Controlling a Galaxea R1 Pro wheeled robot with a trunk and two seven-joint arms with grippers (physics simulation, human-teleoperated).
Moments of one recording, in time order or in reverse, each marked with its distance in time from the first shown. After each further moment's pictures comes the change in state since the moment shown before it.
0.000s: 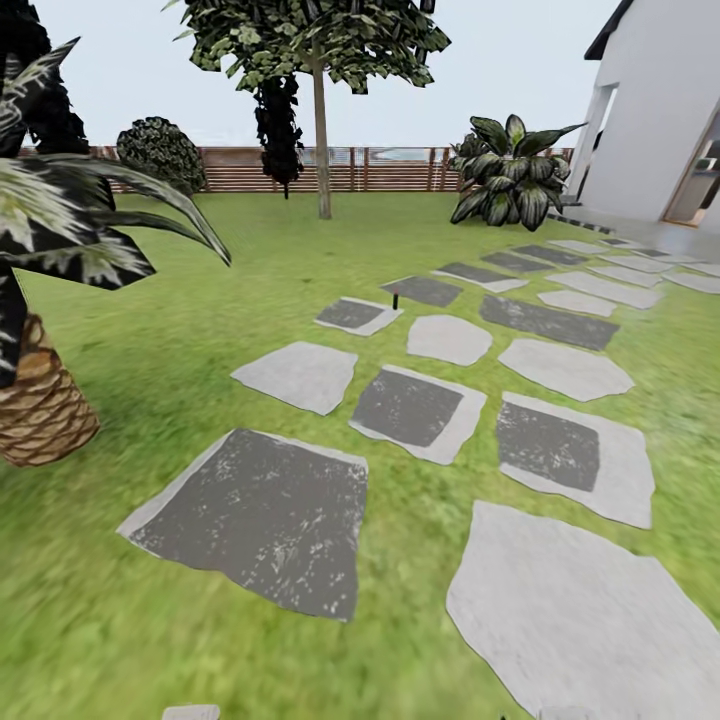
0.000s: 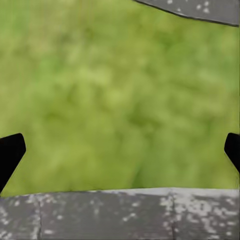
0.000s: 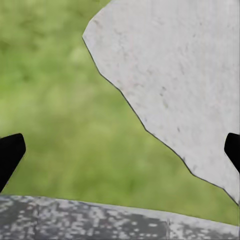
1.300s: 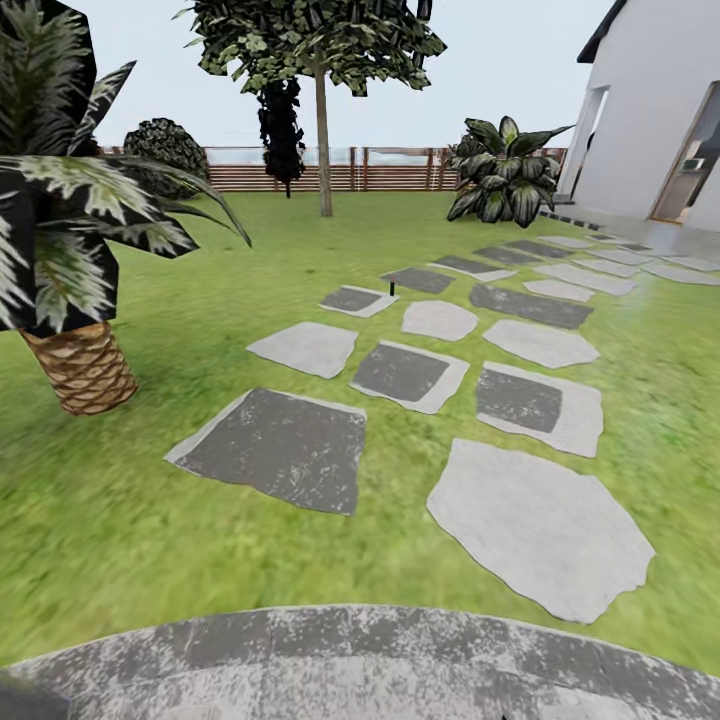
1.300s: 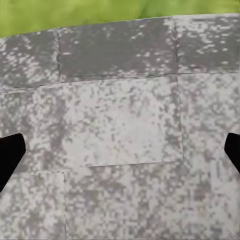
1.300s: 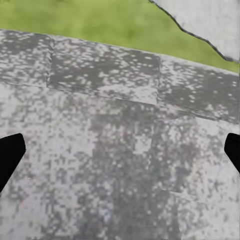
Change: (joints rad) left arm 0.000 -0.001 0.002 0.000 0.000 0.000 0.001; right arm 0.000 0.000 -0.001 -0.002 -0.002 0.000 -0.002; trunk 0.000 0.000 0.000
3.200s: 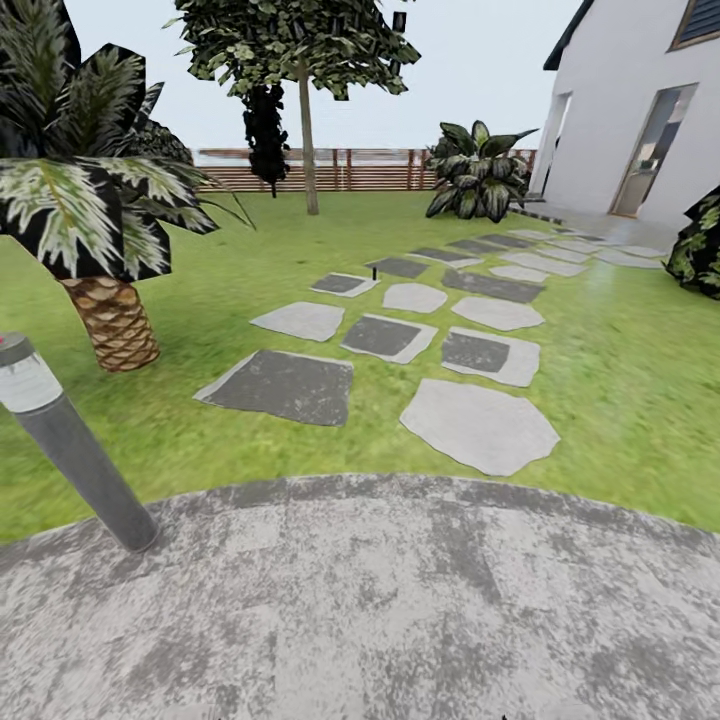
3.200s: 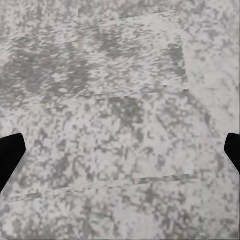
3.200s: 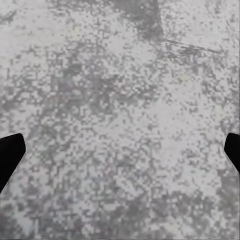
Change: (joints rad) left arm 0.000 -0.002 0.000 0.000 0.000 0.001 -0.001; right arm 0.000 0.000 -0.001 0.000 0.000 0.000 -0.001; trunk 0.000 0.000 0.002
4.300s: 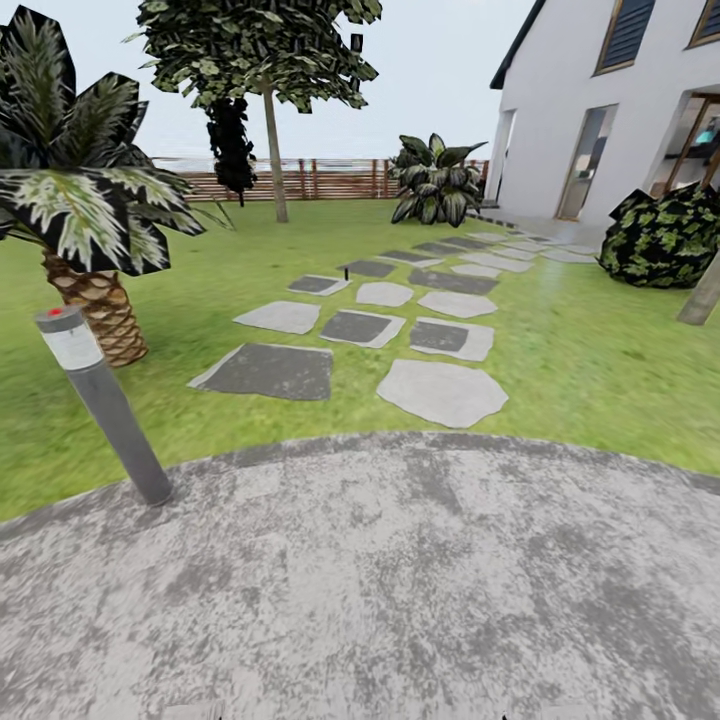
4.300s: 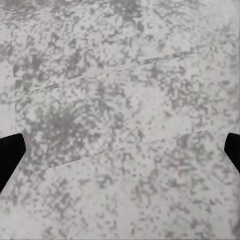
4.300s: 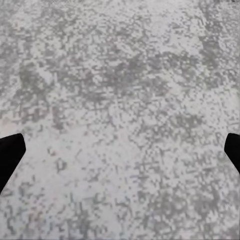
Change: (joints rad) left arm -0.001 -0.002 -0.001 -0.001 0.001 -0.001 0.000; right arm 0.000 0.000 -0.001 0.000 0.000 0.000 0.001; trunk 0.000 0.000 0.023
